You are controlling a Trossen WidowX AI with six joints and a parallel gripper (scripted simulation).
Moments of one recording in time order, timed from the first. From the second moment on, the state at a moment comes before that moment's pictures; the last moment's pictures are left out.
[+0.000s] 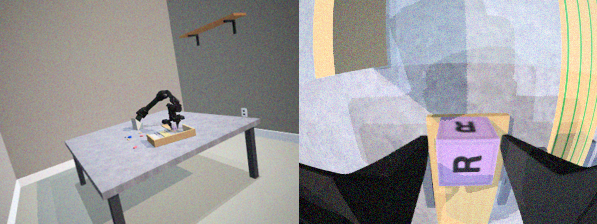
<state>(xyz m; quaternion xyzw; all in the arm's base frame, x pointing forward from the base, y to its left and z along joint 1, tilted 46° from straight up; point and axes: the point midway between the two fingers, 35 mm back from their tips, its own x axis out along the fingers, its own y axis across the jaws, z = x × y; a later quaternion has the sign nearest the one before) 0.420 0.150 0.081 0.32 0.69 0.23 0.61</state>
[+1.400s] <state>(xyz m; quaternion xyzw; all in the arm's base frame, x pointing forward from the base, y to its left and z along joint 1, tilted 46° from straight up) 0.343 0.094 0.091 0.33 0.69 0.22 0.60</state>
